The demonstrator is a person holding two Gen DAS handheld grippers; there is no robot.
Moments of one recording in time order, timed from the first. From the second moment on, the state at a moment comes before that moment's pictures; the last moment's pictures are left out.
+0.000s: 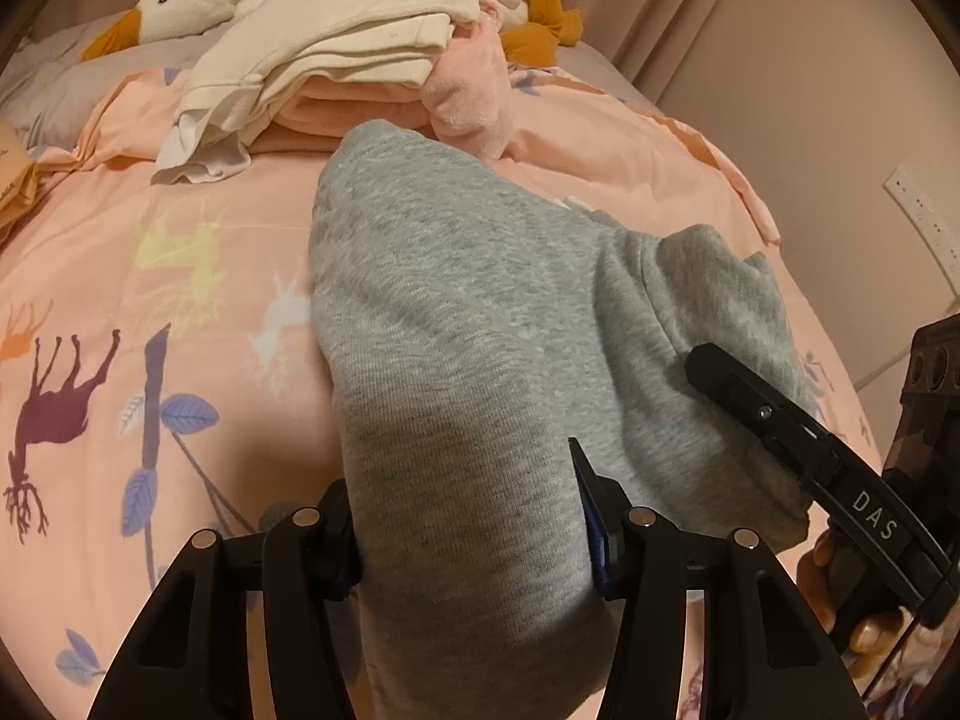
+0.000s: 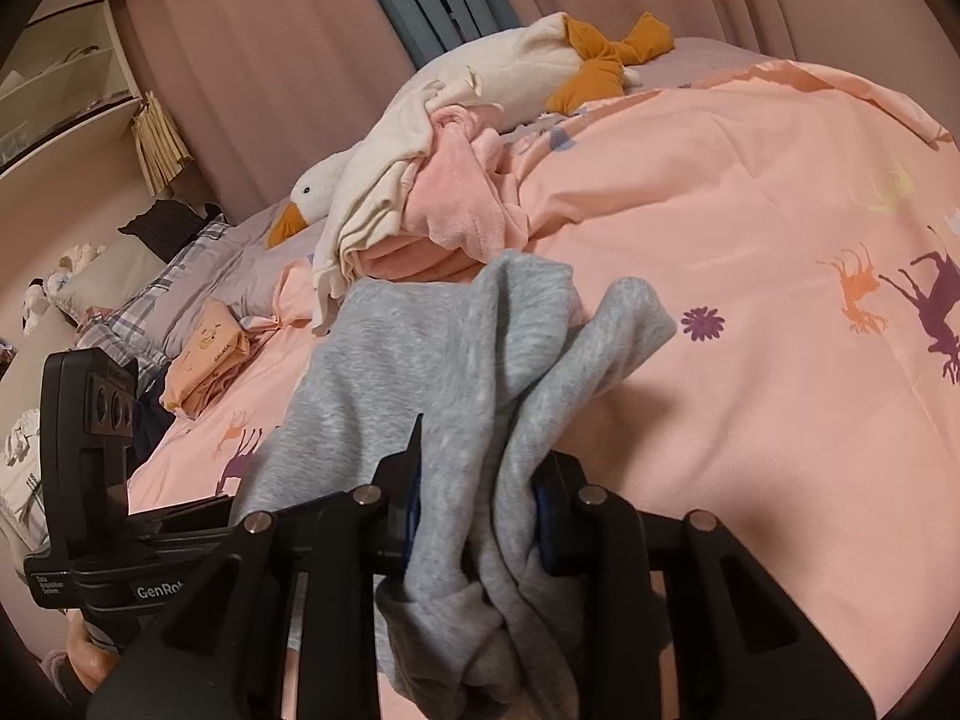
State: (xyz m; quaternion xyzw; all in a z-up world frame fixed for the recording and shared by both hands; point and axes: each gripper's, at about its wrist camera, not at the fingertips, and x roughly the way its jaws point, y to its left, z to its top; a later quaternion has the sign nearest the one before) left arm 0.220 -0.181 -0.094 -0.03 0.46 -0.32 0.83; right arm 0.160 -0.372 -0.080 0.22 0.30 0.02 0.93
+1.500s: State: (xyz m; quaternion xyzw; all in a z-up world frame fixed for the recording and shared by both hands) left arm 0.188 -0.069 -0.041 -0.07 0.39 -0.31 0.86; right arm 0.146 -0.251 -0.016 0.14 0.24 0.09 0.95
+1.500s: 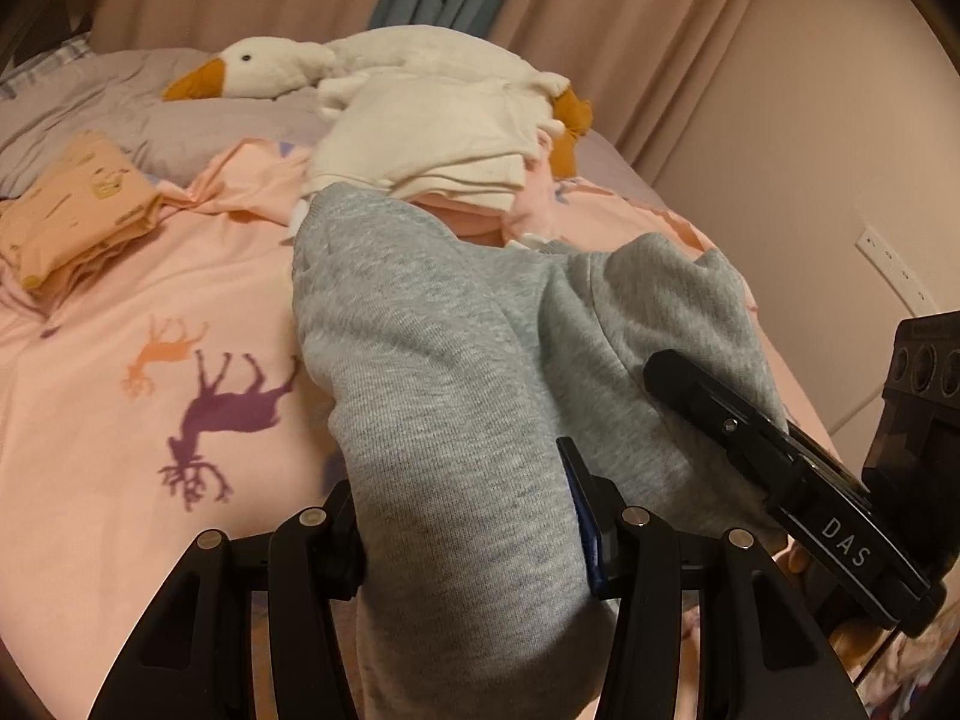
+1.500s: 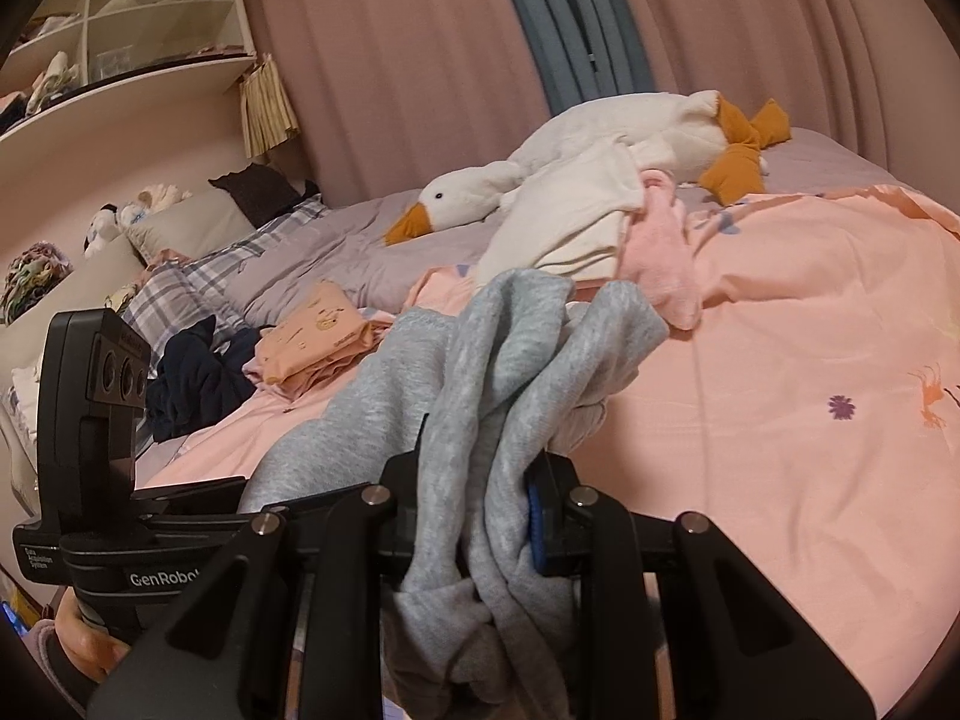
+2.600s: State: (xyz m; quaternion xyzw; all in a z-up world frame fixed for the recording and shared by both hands) left arm 0.215 -0.043 -0.080 -0.05 0.42 -0.28 0.87; right arm 0.185 -0.202 -0.056 0.12 0.29 0.08 0.94
